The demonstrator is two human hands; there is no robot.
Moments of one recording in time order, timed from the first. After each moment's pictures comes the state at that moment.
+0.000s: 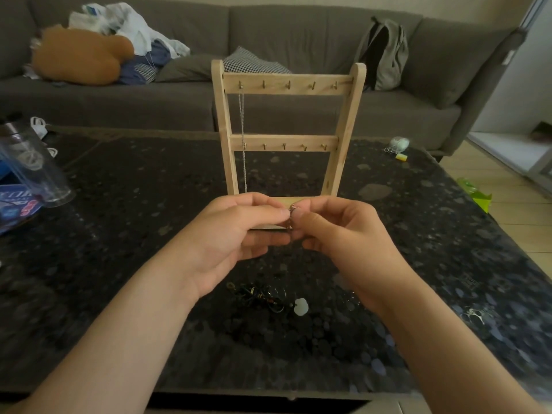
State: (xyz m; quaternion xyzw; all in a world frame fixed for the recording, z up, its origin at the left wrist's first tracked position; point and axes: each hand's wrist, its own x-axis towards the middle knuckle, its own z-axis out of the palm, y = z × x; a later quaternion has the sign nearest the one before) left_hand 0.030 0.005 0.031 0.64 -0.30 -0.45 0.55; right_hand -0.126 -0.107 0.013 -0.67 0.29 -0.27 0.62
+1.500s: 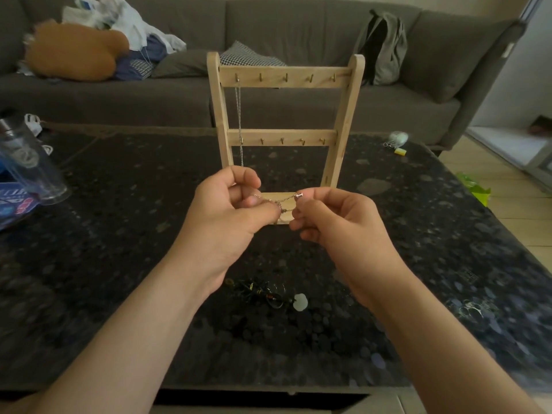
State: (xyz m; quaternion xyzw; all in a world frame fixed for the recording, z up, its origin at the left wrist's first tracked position) left_hand 0.021 -0.001 0.023 0.63 -0.32 -0.27 0.65; right_hand -0.118 -0.103 0.009 -0.64 0.31 -0.32 0.62
